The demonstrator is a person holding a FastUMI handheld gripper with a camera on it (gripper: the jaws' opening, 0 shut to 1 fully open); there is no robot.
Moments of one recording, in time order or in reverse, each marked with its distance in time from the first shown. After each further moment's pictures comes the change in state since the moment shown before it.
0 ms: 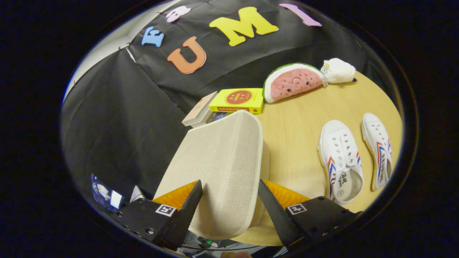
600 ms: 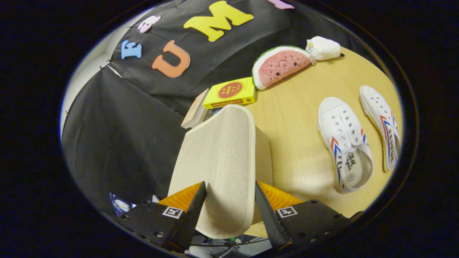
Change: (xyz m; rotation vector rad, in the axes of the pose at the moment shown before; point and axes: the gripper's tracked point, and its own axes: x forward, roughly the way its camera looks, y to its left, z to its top) arm -0.014 -0.005 0.005 0.169 0.047 0.025
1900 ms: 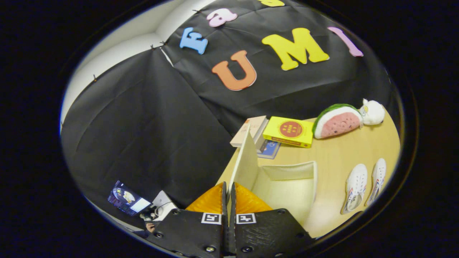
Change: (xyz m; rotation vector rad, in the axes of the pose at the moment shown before) arm -0.047 0.261 0.024 -0.396 -0.107 0.112
